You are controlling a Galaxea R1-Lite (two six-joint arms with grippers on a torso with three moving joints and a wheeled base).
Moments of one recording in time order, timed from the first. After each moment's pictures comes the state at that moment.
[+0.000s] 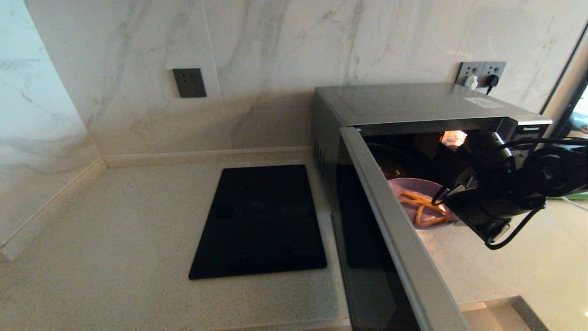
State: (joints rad) left arm 0.00 0.00 0.00 -0.01 0.03 -0.07; right arm 0.13 1.87 -1.26 0.37 -0.25 1.12
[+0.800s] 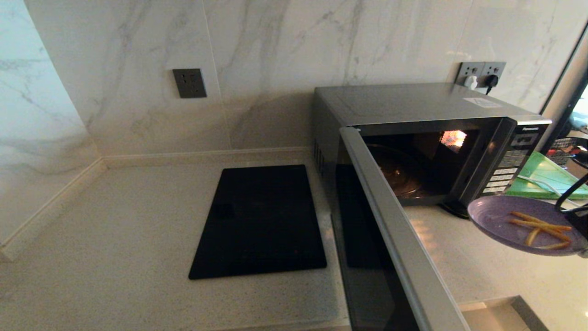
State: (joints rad) left arm 0.00 0.00 0.00 -0.01 0.03 -0.07; right arm -0.28 1.56 -1.11 0.59 -0.26 1.07
